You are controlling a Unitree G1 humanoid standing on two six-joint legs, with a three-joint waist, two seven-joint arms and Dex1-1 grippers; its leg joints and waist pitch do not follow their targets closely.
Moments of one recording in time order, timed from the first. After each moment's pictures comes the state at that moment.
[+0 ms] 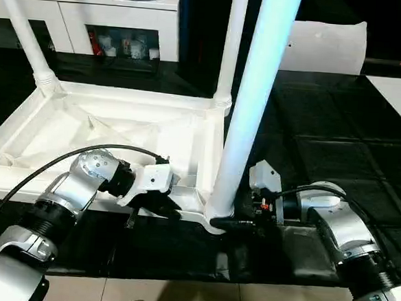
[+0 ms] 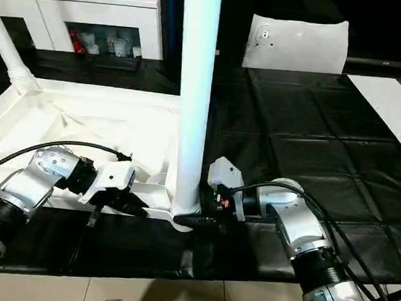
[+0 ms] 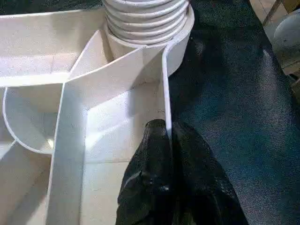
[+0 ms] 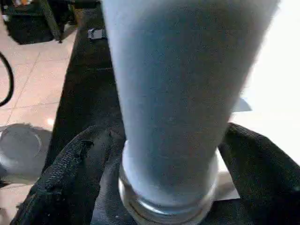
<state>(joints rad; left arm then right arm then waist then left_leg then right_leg) -0.58 0.51 -0.39 0.55 0.03 -0.09 -1.44 -0.43 -0.41 0.30 0.33 0.19 0.10 1.27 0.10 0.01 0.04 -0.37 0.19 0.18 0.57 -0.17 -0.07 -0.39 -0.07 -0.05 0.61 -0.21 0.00</state>
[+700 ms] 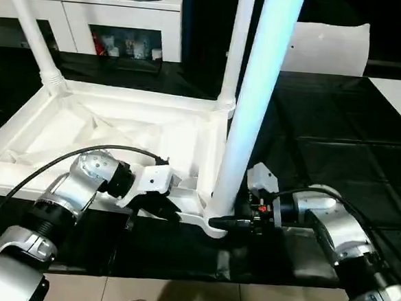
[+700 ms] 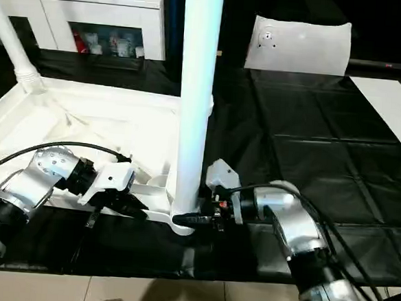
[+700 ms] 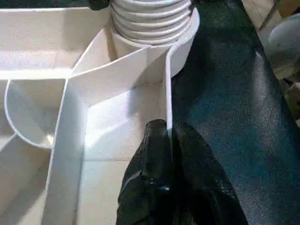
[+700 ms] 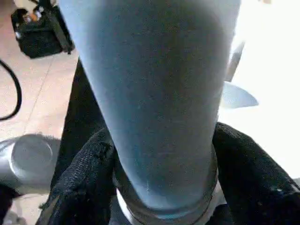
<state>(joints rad) -0.57 0.49 -0.37 0.53 0.01 -0.03 -1.43 -0.39 -0.37 0.27 0.33 0.23 0.17 1.25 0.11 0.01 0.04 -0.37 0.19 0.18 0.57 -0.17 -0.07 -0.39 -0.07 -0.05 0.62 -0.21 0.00</state>
